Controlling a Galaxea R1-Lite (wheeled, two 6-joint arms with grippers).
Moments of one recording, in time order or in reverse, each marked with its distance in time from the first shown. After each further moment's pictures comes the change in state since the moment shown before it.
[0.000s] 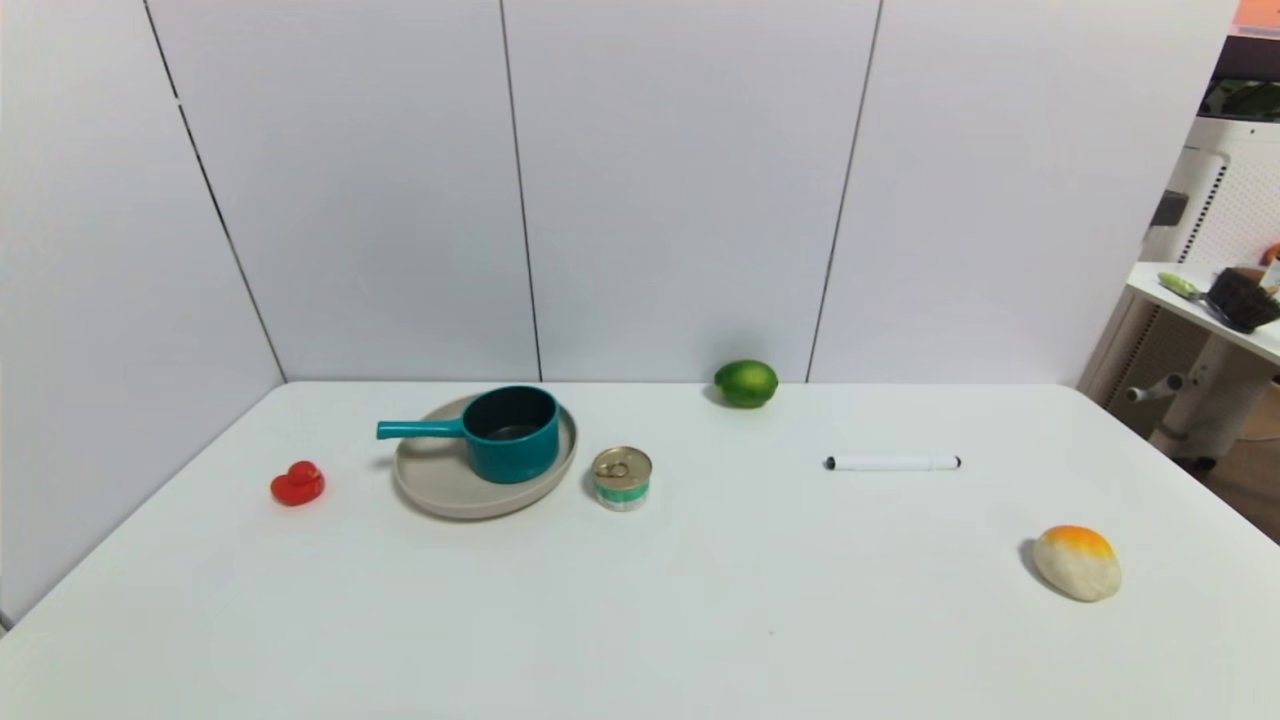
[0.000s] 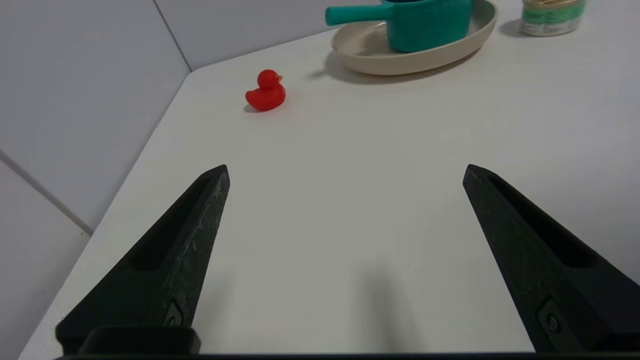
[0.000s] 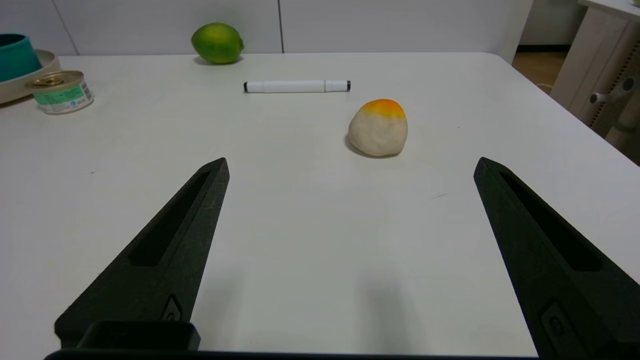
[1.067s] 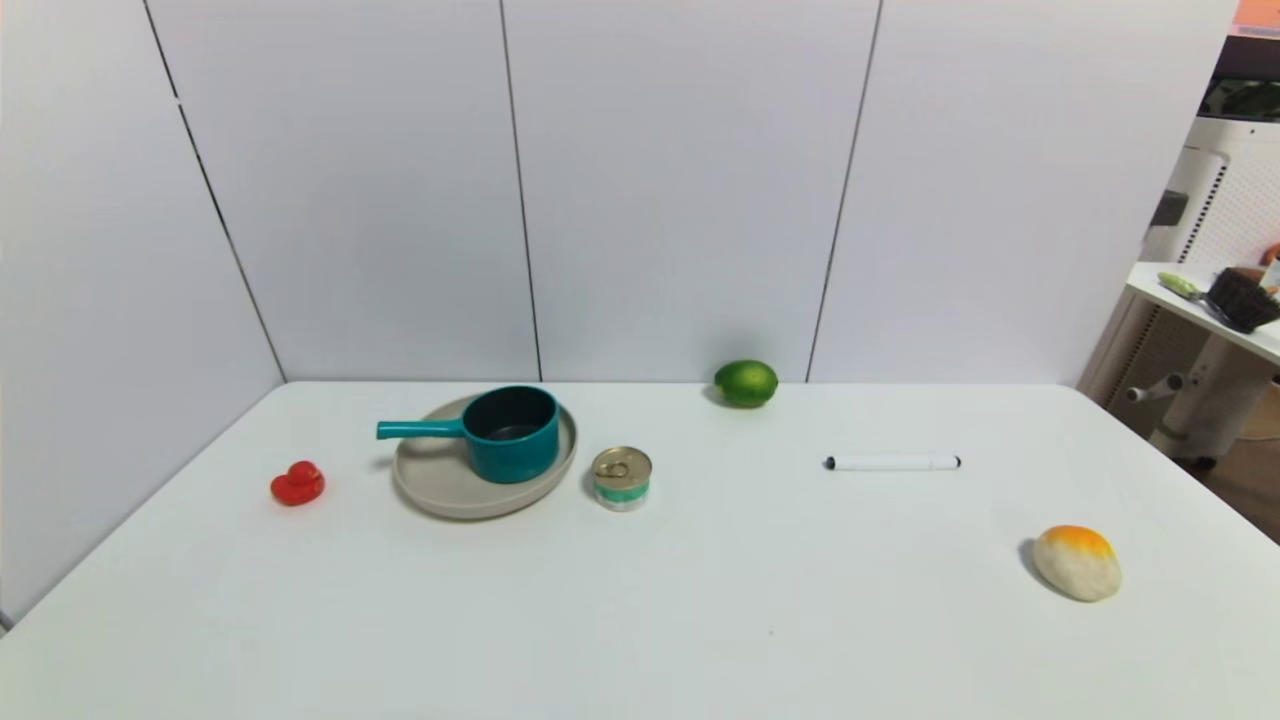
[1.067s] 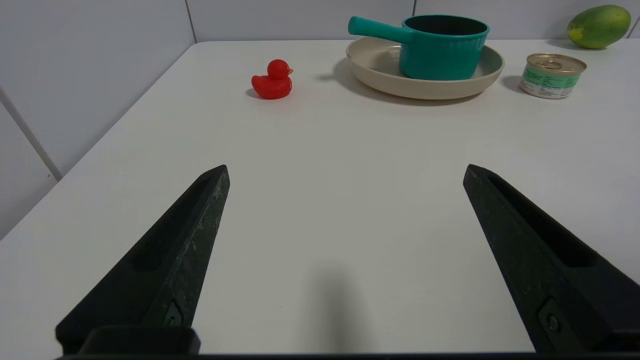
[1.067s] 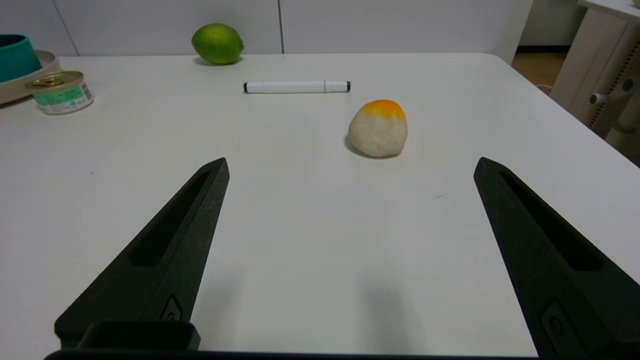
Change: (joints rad) left arm 0.001 -0.044 0.002 0.007 0.070 -0.225; right arm 0.000 0.000 0.000 -0.002 0.000 -0.001
